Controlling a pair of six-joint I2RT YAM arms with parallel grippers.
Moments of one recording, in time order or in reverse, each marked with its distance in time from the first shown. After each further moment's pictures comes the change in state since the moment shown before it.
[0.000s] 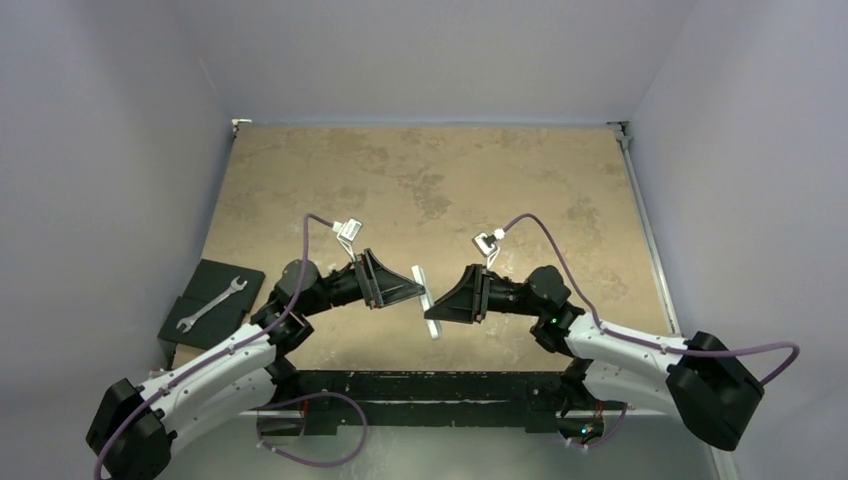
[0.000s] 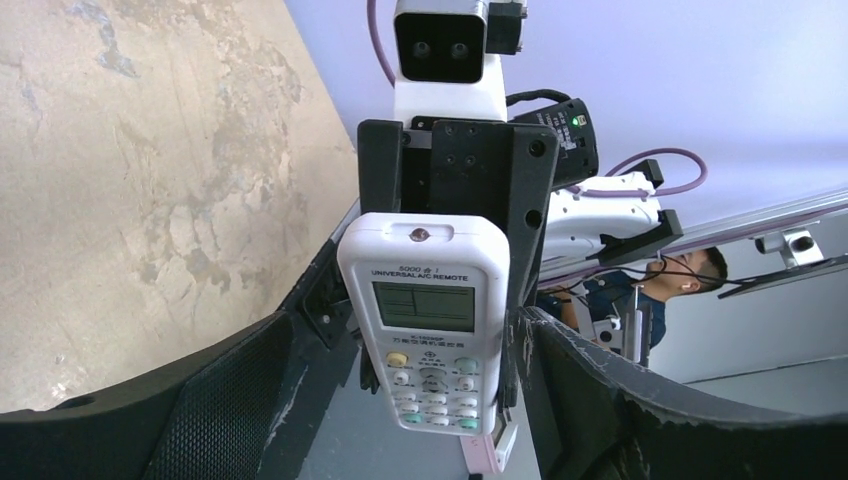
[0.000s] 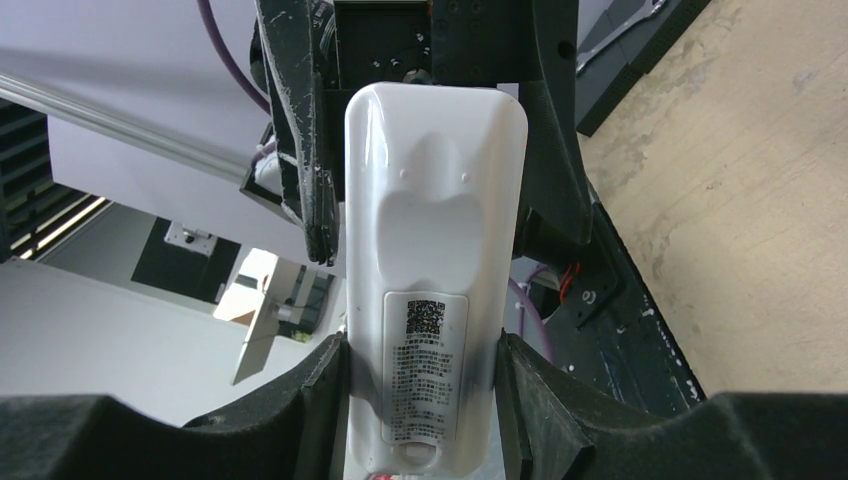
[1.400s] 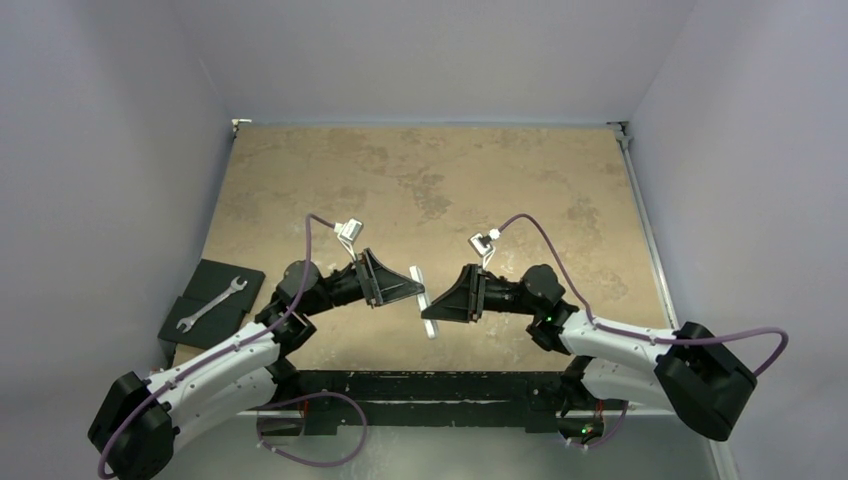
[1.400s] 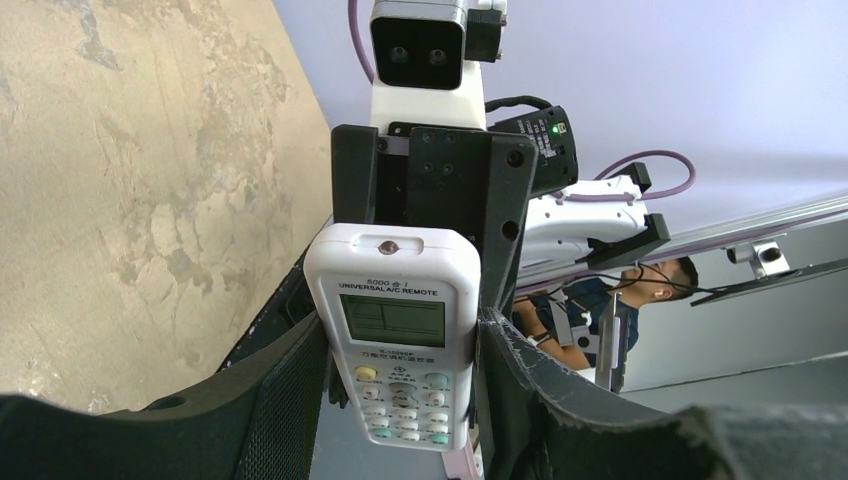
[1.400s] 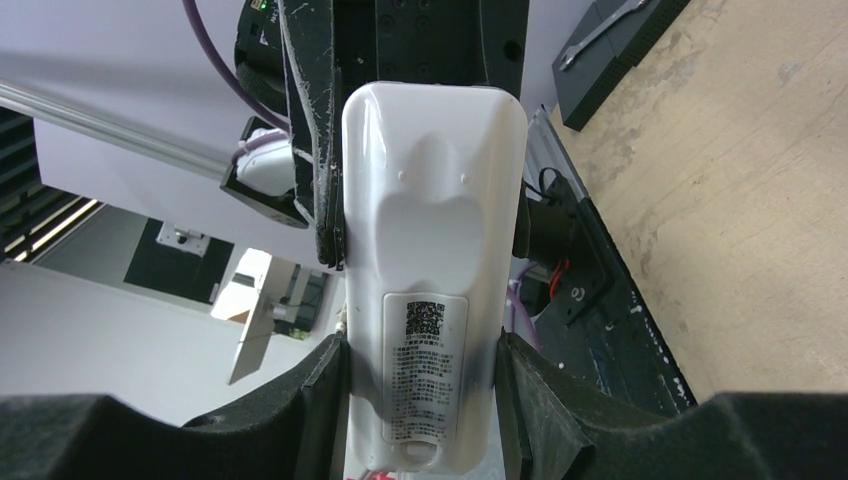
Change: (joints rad) left arm 0.002 0.043 -0.031 0.109 0.011 -0.073; right arm 0.000 0.074 0.001 0.051 -0.003 -0.002
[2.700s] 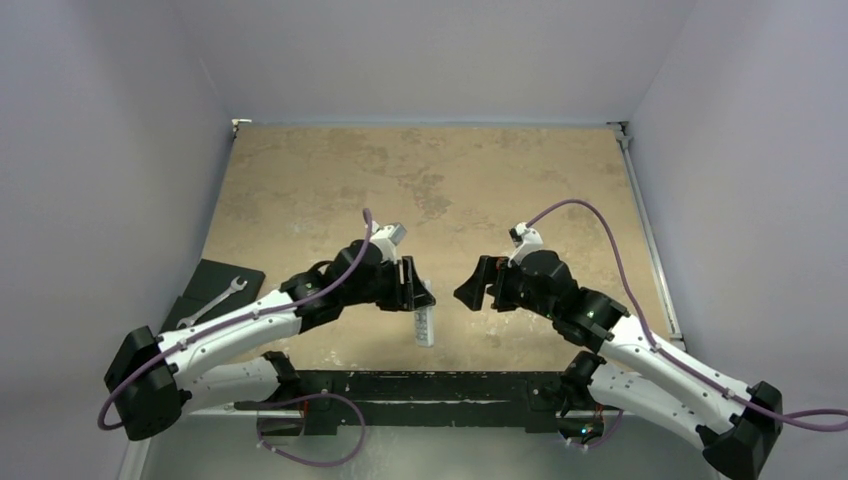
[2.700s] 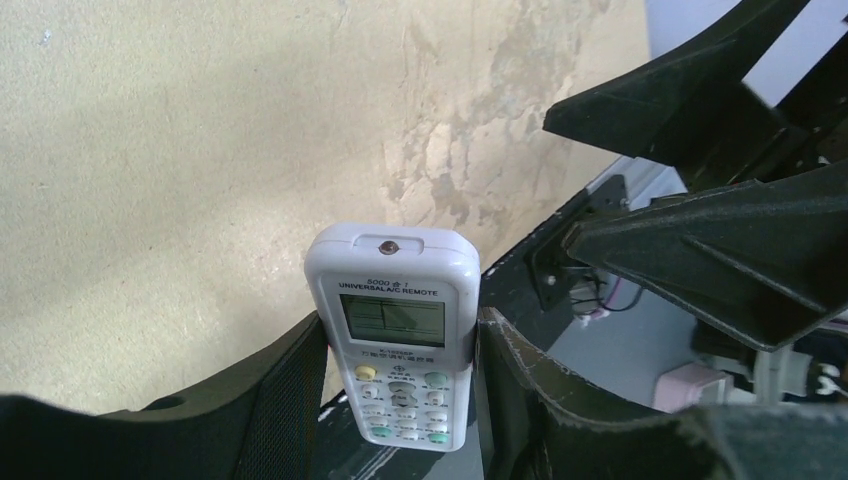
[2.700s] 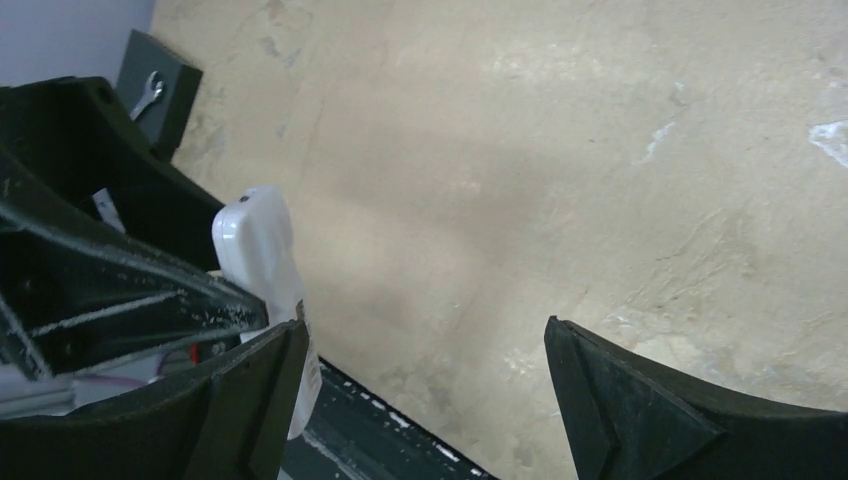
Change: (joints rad) left arm -0.168 0.221 0.333 -0.730 -0.342 0.364; right arm -0.005 -0.337 0.306 -1.294 0.664 -0.505
